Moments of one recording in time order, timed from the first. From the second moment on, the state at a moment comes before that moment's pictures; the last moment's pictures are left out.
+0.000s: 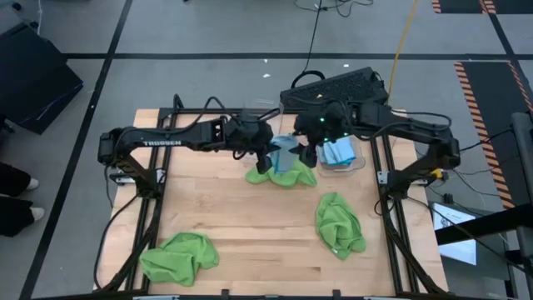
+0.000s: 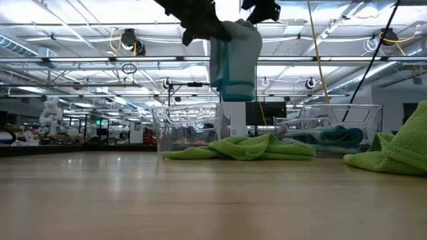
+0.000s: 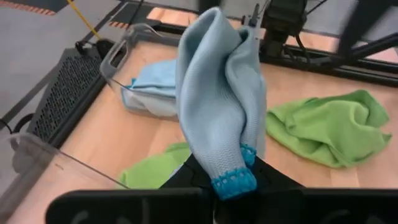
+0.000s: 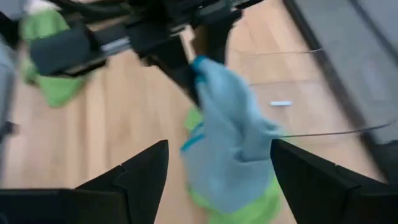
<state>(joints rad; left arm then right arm) 0.16 1.60 1.39 -0.34 -0.03 -0.08 -0.18 1.48 1.64 -0.95 -0.04 0.09</state>
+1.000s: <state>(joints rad) 0.08 1.60 1.38 -0.37 -0.08 -0.02 -0.19 1.65 1.68 -0.96 -0.21 -0.10</state>
